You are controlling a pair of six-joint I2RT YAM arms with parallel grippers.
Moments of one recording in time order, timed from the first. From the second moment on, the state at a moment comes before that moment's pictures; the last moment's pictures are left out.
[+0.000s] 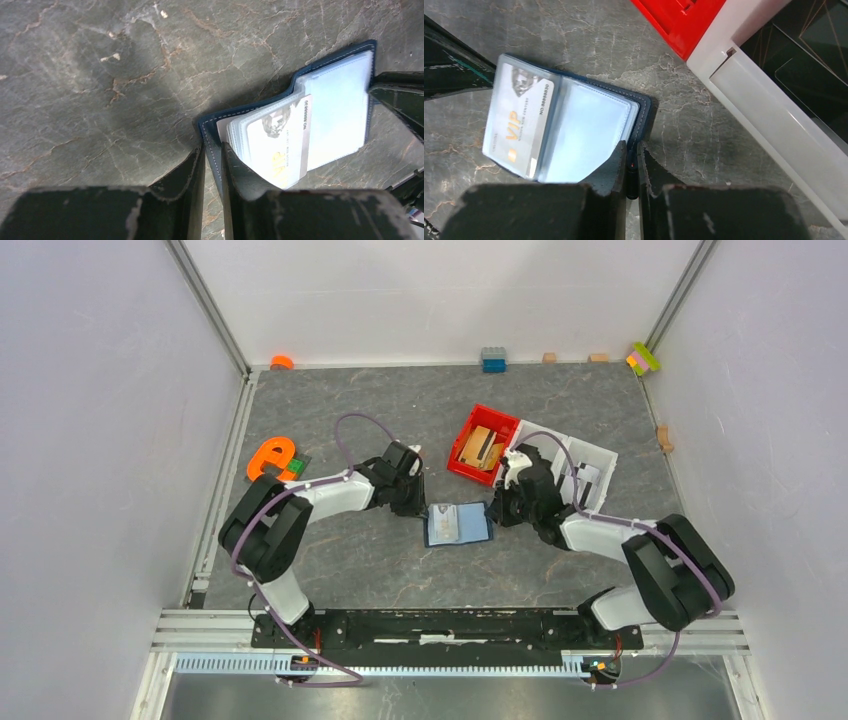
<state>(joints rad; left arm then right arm) -0.64 1.73 0.95 -0.23 0.16 -0.56 0.50 1.44 0.49 0.25 -0.17 0.32</state>
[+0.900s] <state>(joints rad) -0.61 1.72 0.85 0.00 0.45 -0.63 0.51 1.15 0.37 0.25 -0.06 0.34</state>
